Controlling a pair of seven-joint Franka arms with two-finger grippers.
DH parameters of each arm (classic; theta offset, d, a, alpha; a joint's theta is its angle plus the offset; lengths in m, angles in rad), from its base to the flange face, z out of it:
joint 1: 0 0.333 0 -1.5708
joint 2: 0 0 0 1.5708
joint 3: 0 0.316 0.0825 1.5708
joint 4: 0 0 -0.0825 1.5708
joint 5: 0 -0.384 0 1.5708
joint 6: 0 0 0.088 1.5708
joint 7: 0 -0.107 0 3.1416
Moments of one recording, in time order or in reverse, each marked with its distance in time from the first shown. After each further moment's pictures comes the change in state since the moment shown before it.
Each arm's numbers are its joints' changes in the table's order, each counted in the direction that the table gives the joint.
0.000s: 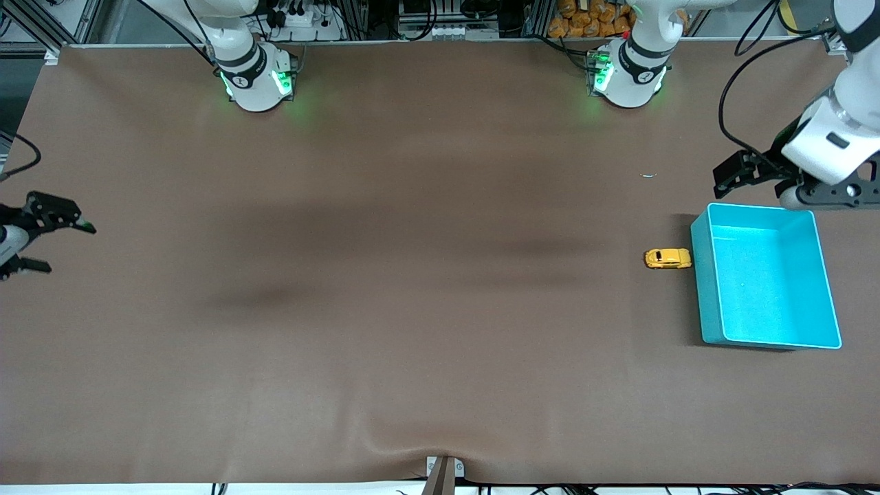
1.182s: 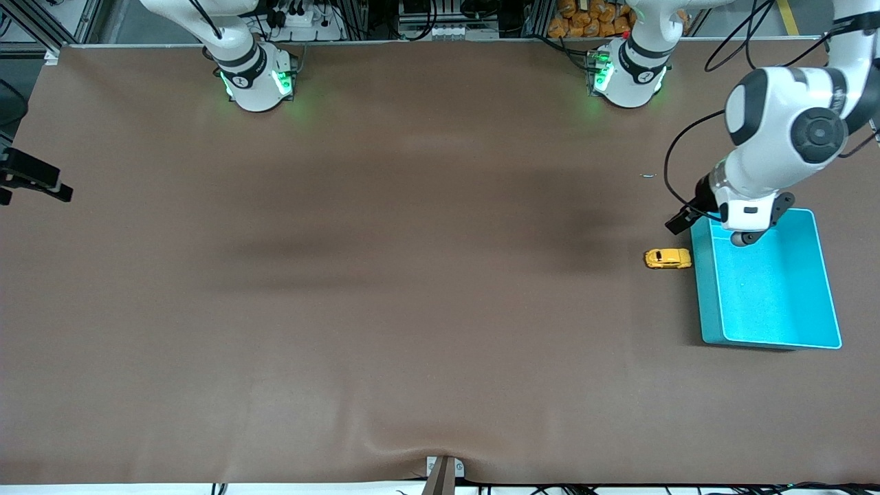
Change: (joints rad) left arm 0.041 -0.034 -0.008 -0.615 0.000 -0.504 0.744; right arm 0.096 -0.214 -0.008 -0.102 0.085 -0.019 -0.697
